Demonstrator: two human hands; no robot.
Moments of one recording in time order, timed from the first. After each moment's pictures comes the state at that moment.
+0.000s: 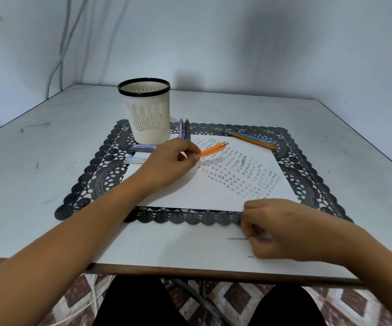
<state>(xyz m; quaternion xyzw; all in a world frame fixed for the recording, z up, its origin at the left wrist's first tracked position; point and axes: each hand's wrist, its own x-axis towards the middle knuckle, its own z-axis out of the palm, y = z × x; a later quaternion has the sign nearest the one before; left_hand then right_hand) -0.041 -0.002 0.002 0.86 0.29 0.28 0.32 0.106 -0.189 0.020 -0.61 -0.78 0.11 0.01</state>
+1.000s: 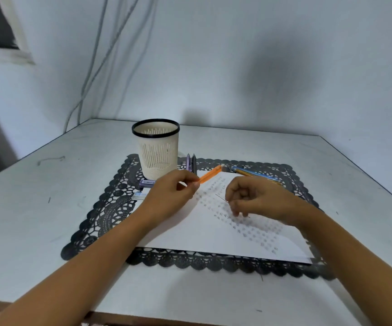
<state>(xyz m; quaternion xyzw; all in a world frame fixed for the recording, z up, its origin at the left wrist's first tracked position) -0.044 0.003 0.007 0.79 0.32 0.33 0.40 0.135 -0.104 0.037 -0.60 -0.63 0.36 0.33</state>
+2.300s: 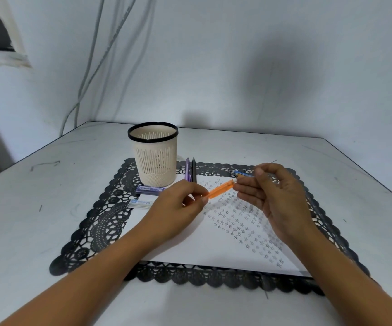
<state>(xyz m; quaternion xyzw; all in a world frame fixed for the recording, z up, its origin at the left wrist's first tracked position) -0.040 -0.008 0.008 0.83 0.28 0.32 0.37 0.128 -0.096 0.025 -0.48 -0.35 0.33 0.73</state>
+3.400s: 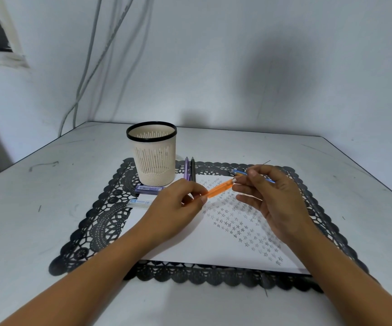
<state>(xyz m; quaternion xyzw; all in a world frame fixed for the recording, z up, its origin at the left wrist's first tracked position) -0.040 -0.009 0.009 0.83 0.28 0.33 0.36 0.126 -0.098 0.026 -0.50 -0.36 0.35 0.71</state>
